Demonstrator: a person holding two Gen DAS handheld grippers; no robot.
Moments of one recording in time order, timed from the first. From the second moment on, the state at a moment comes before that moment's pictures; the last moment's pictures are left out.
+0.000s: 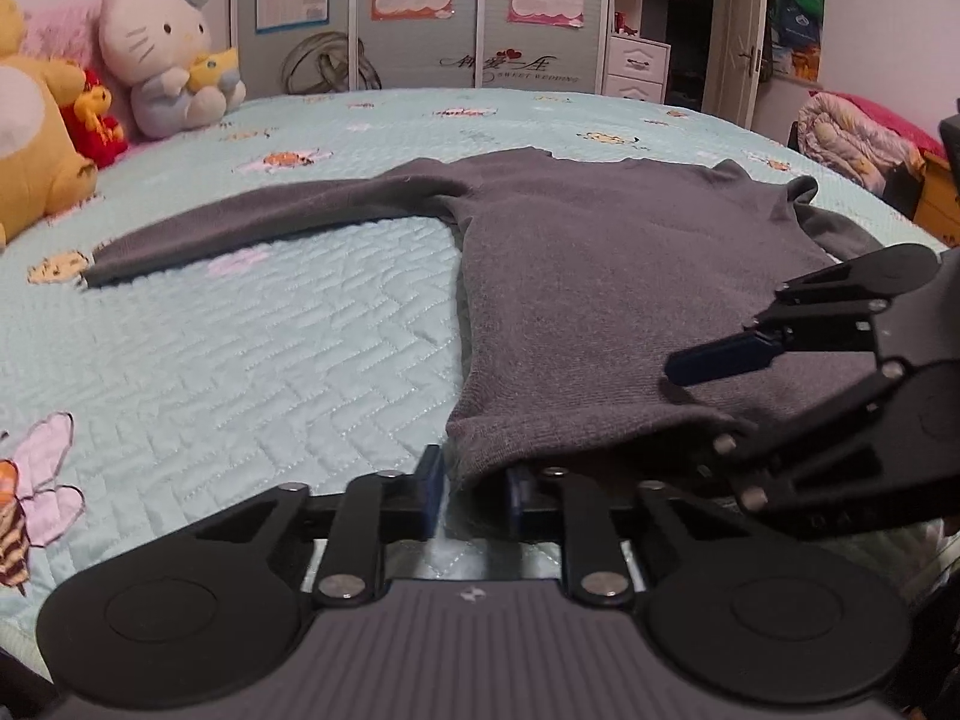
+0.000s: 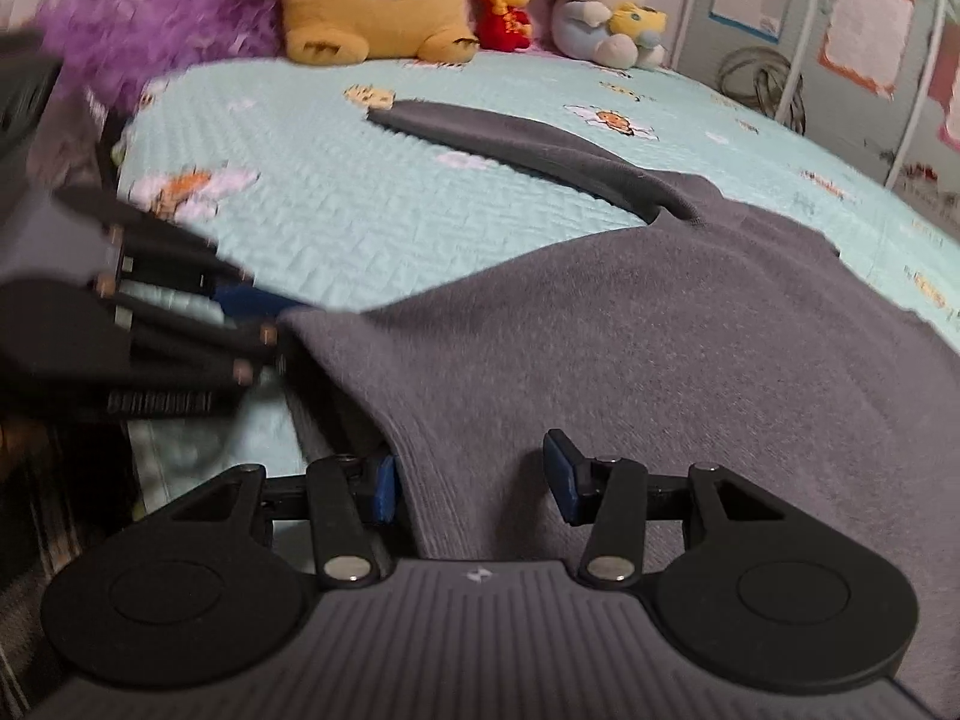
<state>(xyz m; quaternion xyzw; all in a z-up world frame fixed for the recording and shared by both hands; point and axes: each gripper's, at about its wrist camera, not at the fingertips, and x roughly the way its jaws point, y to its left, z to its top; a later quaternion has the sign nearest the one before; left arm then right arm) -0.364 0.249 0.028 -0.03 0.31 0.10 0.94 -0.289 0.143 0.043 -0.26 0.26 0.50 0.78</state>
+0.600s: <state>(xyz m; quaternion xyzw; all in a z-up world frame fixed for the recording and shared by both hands) -0.371 0.227 0.023 0.05 0.32 0.11 0.94 -0.327 0.102 0.035 -0.40 0.15 0.41 0.80</state>
